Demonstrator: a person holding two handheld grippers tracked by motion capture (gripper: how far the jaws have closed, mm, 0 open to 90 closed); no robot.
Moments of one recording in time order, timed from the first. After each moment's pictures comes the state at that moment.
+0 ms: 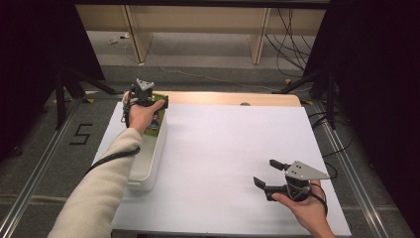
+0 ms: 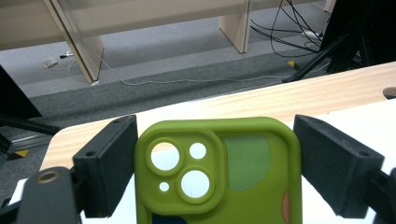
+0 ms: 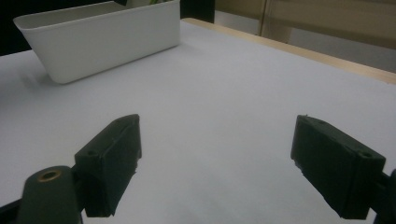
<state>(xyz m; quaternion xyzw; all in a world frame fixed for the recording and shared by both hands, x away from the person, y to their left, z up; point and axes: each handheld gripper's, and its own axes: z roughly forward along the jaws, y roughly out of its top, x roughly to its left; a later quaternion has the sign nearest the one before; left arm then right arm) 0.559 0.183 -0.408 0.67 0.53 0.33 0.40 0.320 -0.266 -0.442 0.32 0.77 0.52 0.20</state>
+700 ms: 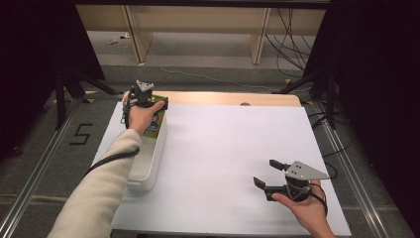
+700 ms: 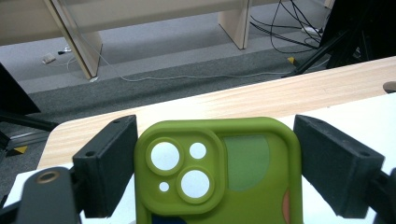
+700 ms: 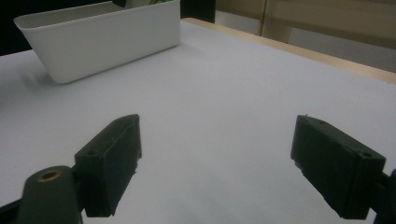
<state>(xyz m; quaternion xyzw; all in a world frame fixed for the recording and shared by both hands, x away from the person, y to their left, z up) 0.558 0.184 -0.411 0.67 0.53 0.32 0.40 0.320 -0.266 -0.442 0.32 0.77 0.52 0.21</state>
